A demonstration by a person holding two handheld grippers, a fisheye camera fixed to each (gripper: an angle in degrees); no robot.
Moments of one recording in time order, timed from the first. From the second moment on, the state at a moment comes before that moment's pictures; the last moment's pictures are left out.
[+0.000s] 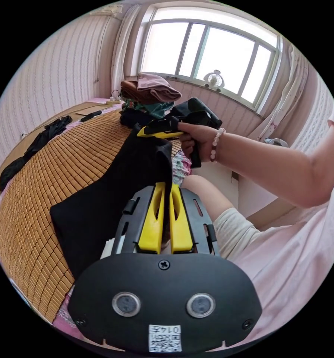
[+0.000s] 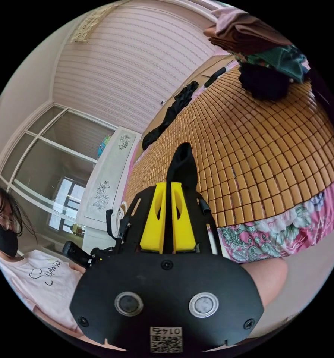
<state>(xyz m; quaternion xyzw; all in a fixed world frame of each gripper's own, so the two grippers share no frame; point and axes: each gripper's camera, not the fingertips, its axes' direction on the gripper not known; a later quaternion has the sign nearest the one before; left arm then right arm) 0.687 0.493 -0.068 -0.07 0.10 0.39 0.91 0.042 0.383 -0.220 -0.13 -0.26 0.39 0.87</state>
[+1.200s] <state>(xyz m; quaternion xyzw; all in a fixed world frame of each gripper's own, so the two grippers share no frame) 0.344 0.411 -0.145 -0.21 -0.03 0.02 0.98 -0.296 0.213 0.026 -0.39 -0.22 -0.12 0.89</state>
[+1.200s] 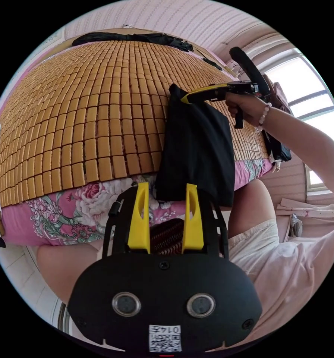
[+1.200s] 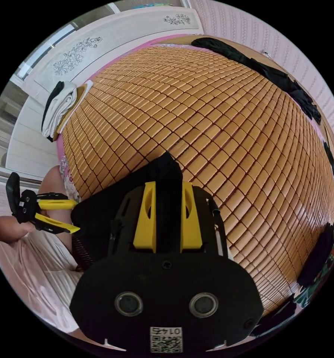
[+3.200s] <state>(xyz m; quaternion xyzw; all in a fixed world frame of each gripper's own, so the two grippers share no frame) 0.368 0.433 -0.602 0.08 -0.37 -0.10 0.92 -0.682 0.101 -0.239 -0.12 -0.43 -0.34 0.83</state>
